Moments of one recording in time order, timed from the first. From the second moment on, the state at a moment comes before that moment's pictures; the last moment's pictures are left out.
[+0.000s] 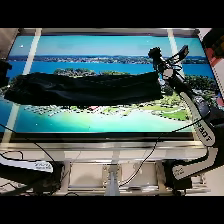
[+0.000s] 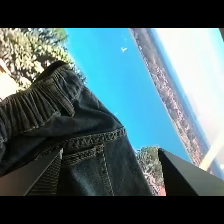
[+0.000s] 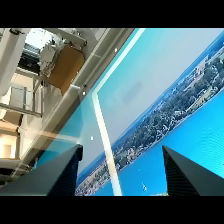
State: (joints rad) left arm 0.56 -1.63 1.49 1.11 -0.62 -1.79; right arm 0.12 -1.65 1.31 -0.96 0.00 1.94
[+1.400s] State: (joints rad) left arm 0.86 -1.48 1.08 0.93 -0.72 -1.47; right arm 0.11 -1.64 1.32 -1.02 0.48 1.66
